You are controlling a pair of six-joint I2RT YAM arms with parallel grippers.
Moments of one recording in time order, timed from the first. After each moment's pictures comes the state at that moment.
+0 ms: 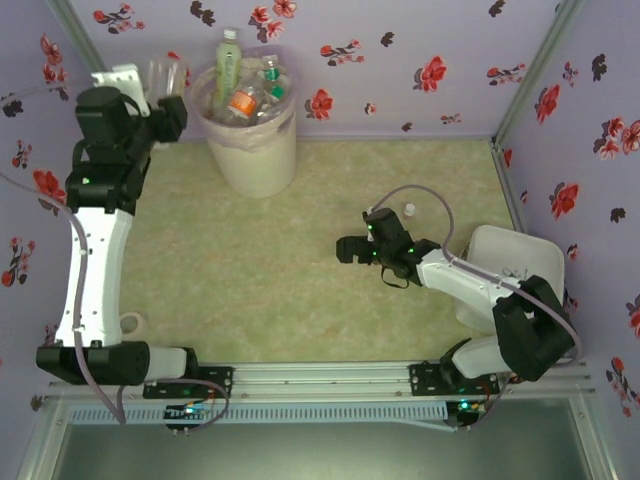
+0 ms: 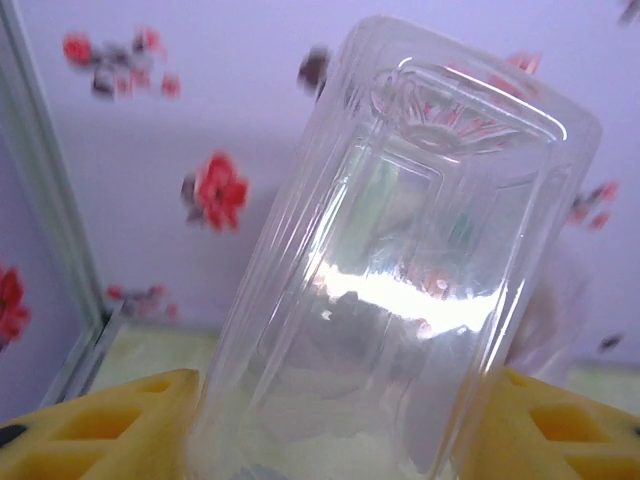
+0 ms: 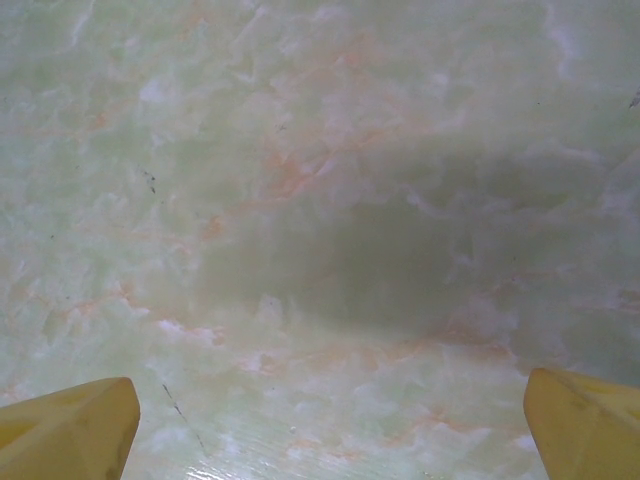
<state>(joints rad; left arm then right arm) -0.07 1.35 1.76 -0.56 0.00 -0.19 0.63 1.38 0.78 -0.22 0.02 0.49</state>
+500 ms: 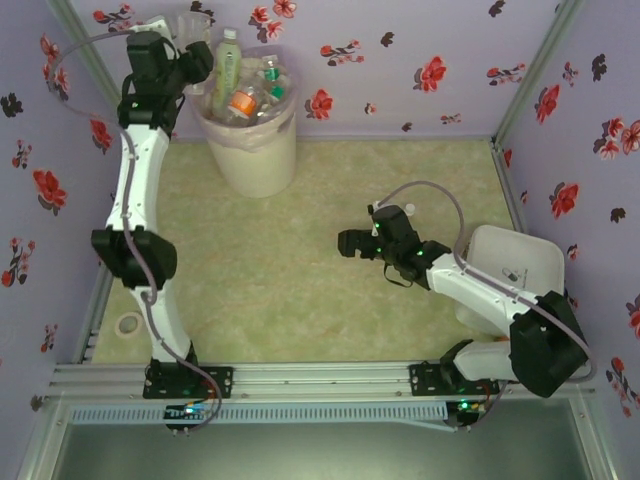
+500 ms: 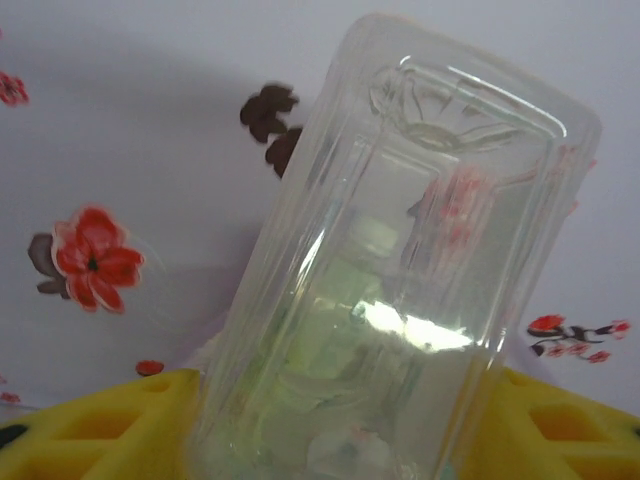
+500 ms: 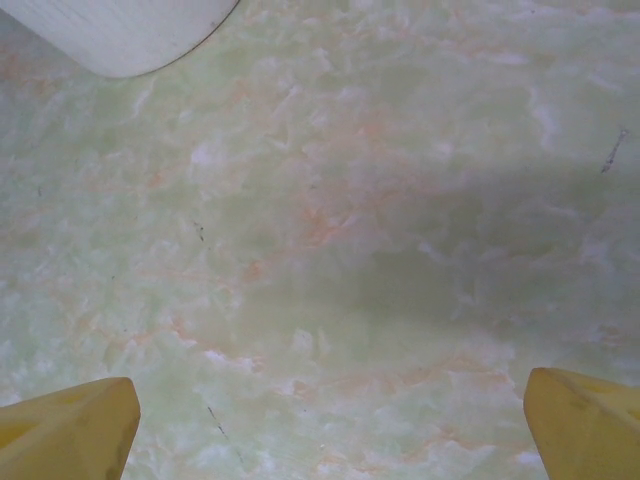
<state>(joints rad) -0.07 2.06 2.40 -0.51 0.06 -0.37 0.63 1.28 0.78 -0.22 0.04 0.50</state>
